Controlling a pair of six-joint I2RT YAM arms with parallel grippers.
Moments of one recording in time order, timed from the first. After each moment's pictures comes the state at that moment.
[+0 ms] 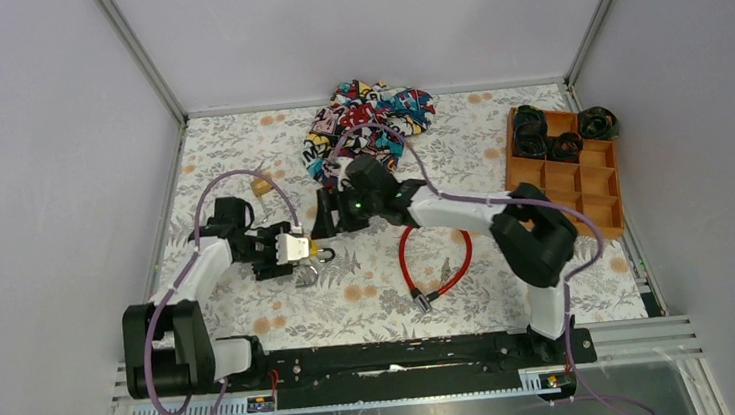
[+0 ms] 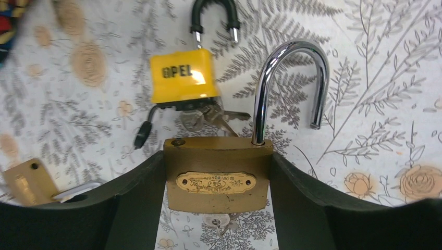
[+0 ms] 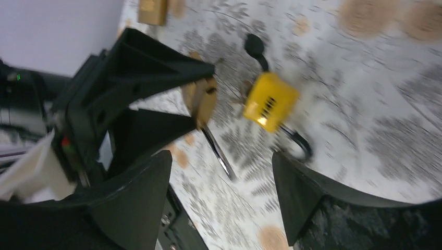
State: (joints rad) left arm 0.01 1.27 0.68 -0.68 0.65 1.55; right arm 0.86 1.91 1.32 -0.06 -0.36 0.63
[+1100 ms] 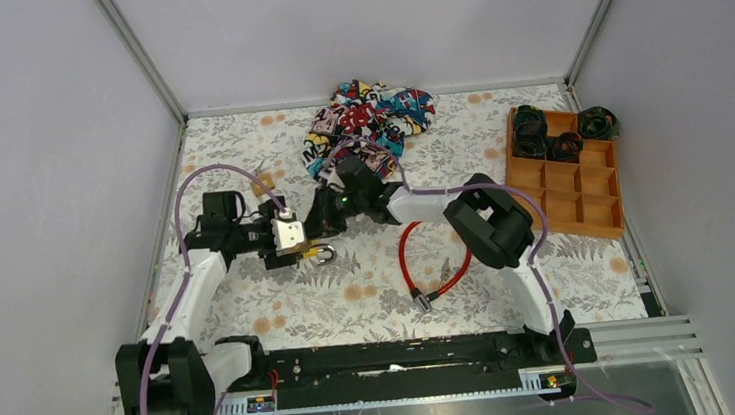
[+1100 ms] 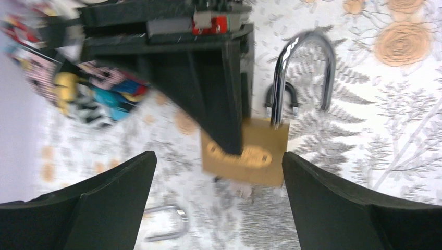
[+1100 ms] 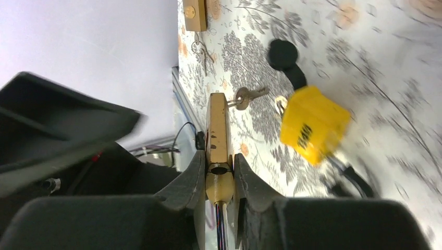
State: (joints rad) left arm 0.01 1.15 0.71 -0.56 0.85 1.36; right arm 0.84 2.22 1.50 0.18 -0.65 1.03
